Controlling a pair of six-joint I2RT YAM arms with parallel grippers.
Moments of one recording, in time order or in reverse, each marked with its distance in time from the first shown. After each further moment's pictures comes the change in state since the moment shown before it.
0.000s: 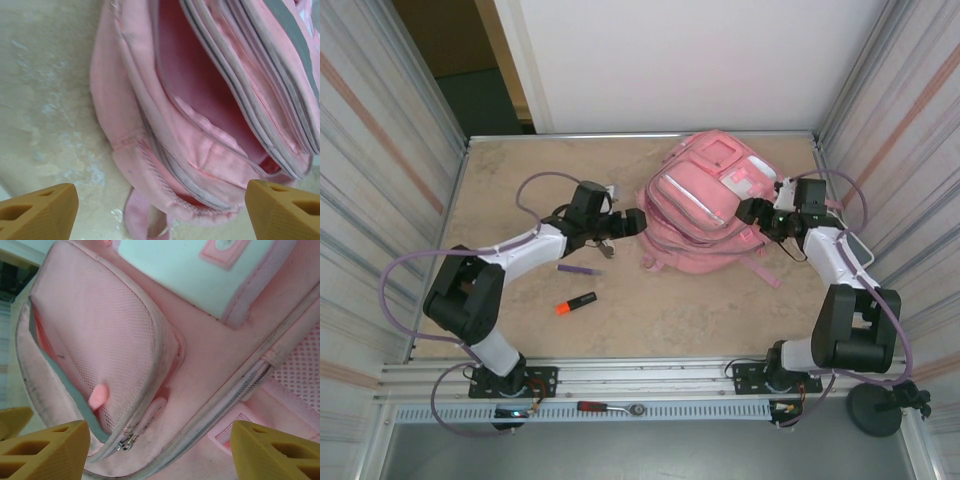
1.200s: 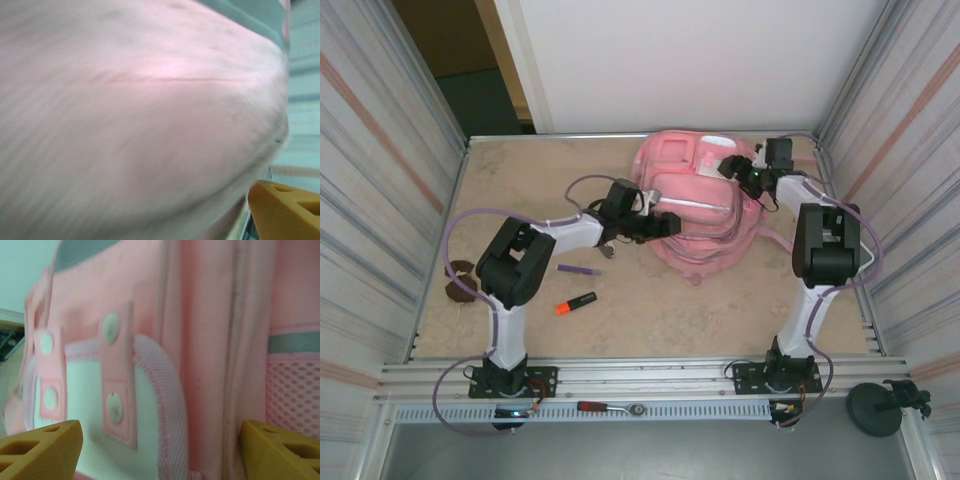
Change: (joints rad) left arm -0.109 0.349 0.229 0.129 0.355 -0.070; right arm 0.110 0.620 0.535 0.174 0.104 0.169
